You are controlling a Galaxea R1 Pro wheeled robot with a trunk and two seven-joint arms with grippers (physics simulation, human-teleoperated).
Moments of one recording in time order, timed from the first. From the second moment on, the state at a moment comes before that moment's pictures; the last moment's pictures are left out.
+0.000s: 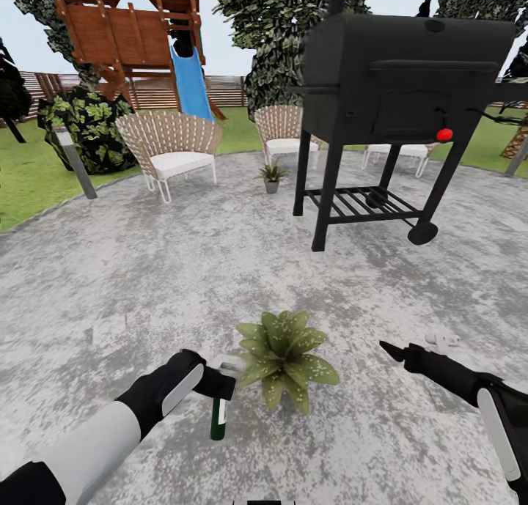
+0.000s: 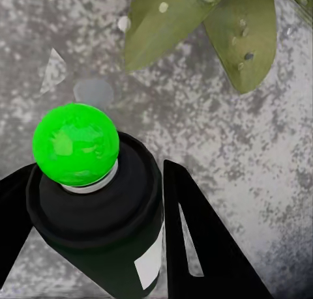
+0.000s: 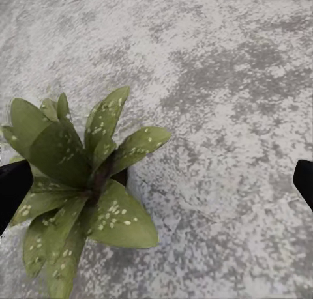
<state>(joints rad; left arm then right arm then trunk) -0.78 0.08 -0.72 -0.70 0.67 0.81 -0.07 -0.32 -0.25 -0.33 -1.41 -0.20 0.64 0.58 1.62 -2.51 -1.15</state>
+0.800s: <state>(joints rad) -0.78 0.08 -0.74 -0.70 0.68 0.81 -0.07 -0.32 -0.25 -0.33 -1.42 -0.21 0.62 0.59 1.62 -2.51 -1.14</state>
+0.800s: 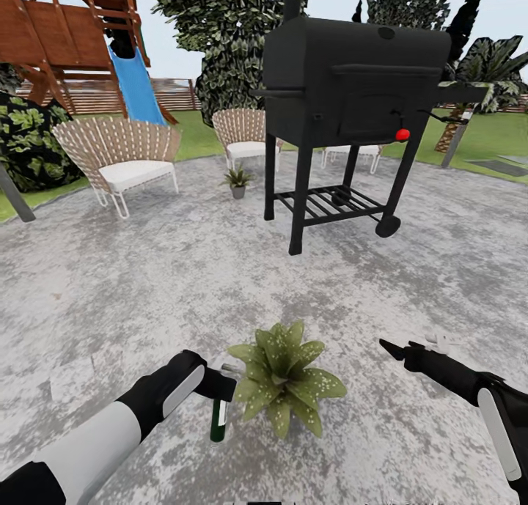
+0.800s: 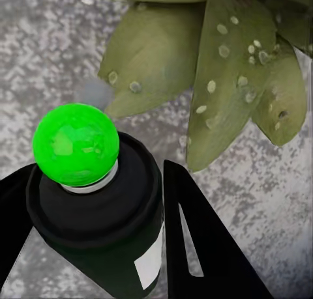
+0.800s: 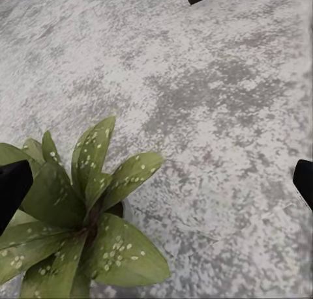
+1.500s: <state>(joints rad) -0.78 0.06 -0.86 -0.62 0.67 0.85 -0.16 -0.32 -0.25 -0.33 -1.42 -0.21 0.62 0.59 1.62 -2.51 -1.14</state>
